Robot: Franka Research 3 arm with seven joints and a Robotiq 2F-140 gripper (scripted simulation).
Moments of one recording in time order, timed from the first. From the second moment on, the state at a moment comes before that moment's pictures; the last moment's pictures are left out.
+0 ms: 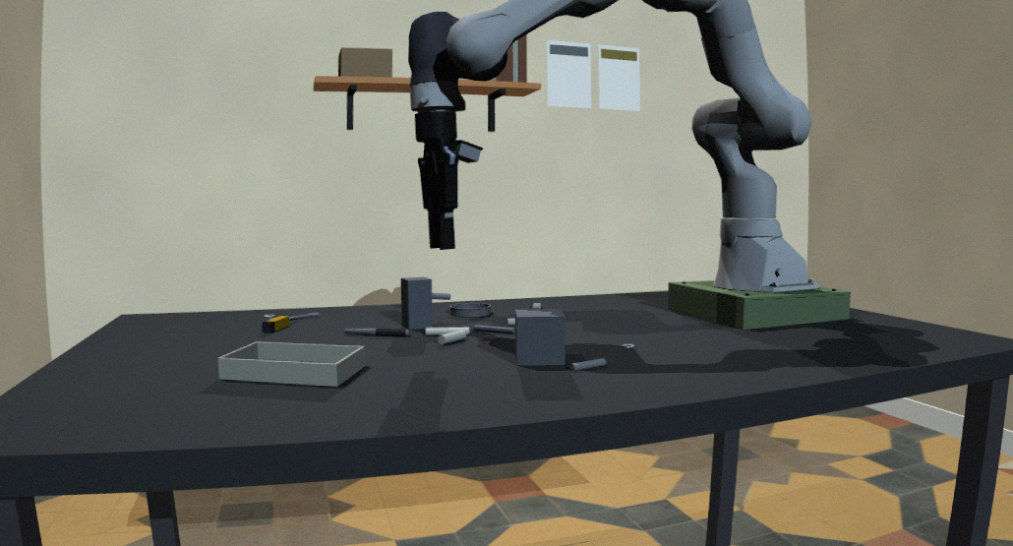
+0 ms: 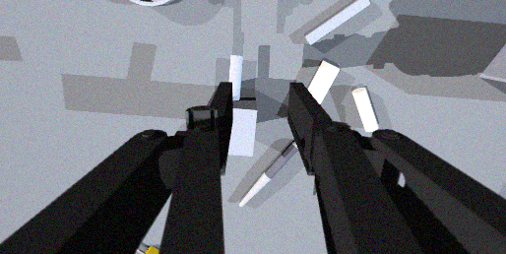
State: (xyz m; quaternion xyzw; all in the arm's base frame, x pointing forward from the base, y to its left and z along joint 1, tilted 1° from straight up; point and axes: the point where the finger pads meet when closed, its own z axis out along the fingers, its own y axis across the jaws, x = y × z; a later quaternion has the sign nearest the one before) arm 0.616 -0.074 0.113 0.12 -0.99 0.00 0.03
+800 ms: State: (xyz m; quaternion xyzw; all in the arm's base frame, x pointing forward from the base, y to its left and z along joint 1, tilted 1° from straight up) arm 0.621 -0.059 0.119 0.14 -0.99 0.00 0.03
